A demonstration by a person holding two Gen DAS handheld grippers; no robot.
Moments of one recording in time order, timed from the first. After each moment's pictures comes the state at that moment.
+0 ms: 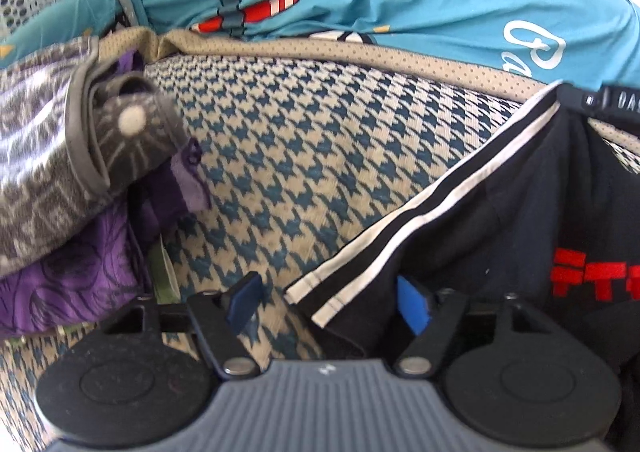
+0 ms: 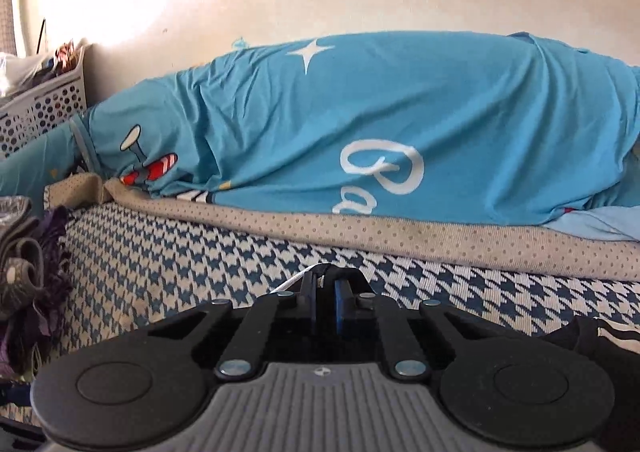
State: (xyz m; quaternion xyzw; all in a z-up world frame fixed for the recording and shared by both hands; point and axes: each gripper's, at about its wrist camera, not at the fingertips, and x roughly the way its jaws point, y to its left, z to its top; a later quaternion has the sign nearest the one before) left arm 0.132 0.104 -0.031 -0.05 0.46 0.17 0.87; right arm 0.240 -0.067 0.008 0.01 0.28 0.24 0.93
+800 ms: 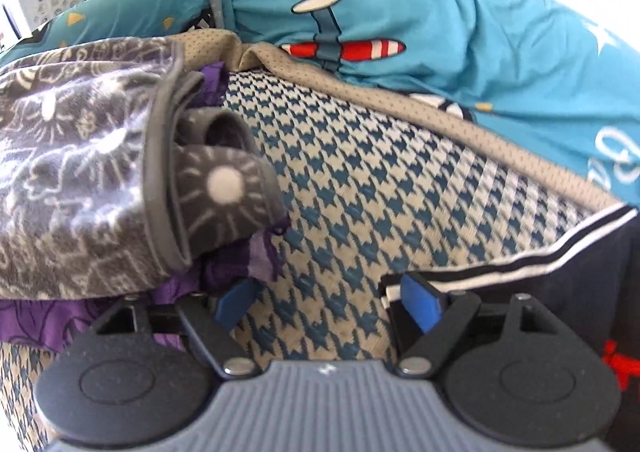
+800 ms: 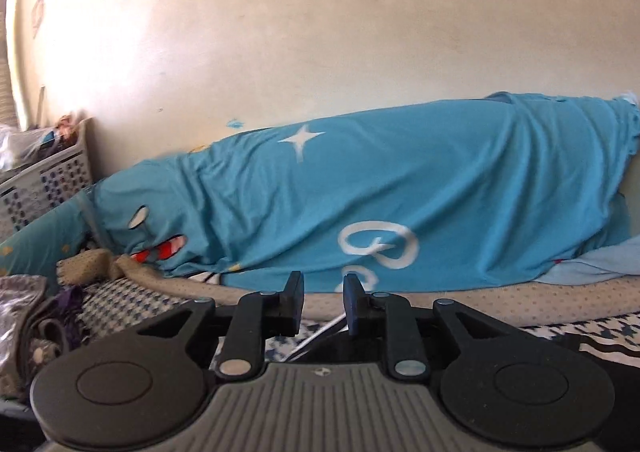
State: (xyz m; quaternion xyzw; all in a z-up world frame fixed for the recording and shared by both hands) left arm 0.145 0.158 -0.012 -0.13 0.41 0.27 0.86; right arm 0.229 -0.062 0.046 0.05 0.23 0.28 0.93
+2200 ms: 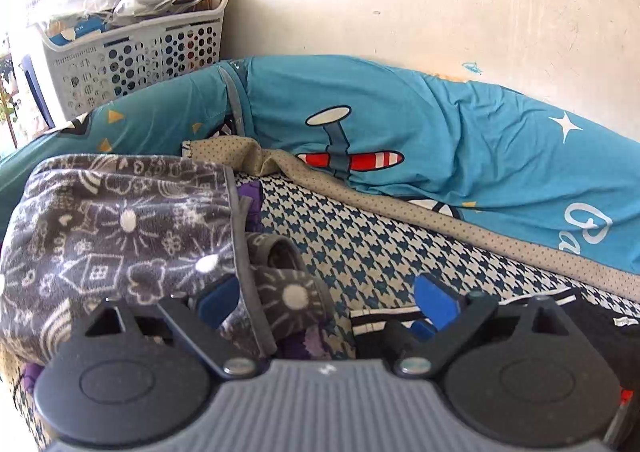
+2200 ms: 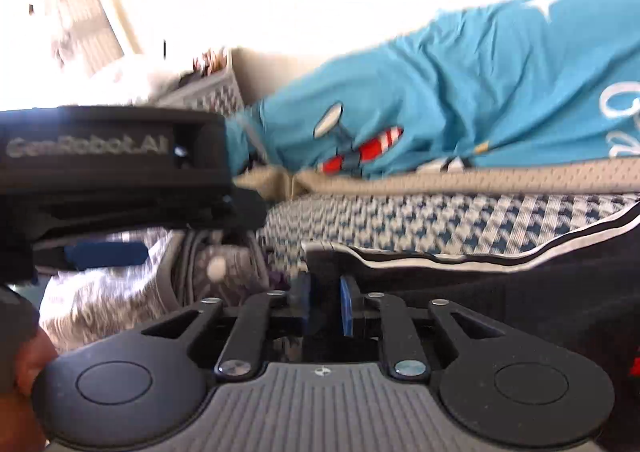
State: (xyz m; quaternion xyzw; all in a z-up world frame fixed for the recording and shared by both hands) left arm 0.104 0.162 0.046 -0.09 0.31 0.27 0.91; right arm 0.174 0.050 -0.022 0.08 0.28 0.43 0.86
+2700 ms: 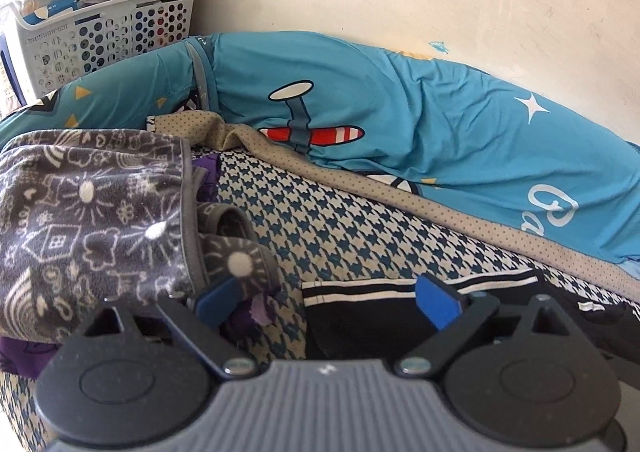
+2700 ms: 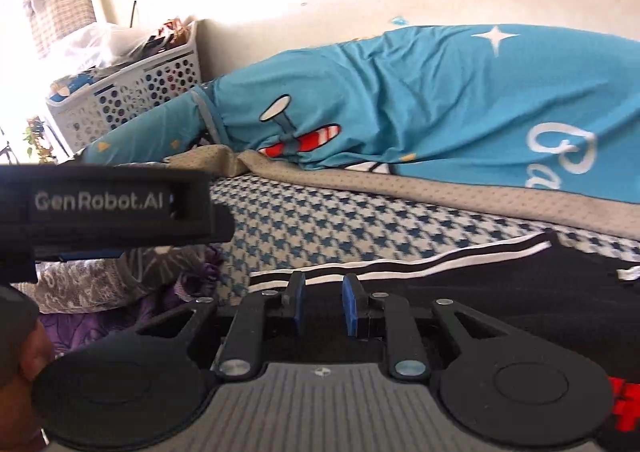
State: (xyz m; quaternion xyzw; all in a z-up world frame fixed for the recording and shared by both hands) left arm 0.107 0.141 0.042 -0.11 0.33 0.22 0.91; right arm 0.168 0.007 0.009 0.01 0.30 0.34 0.89
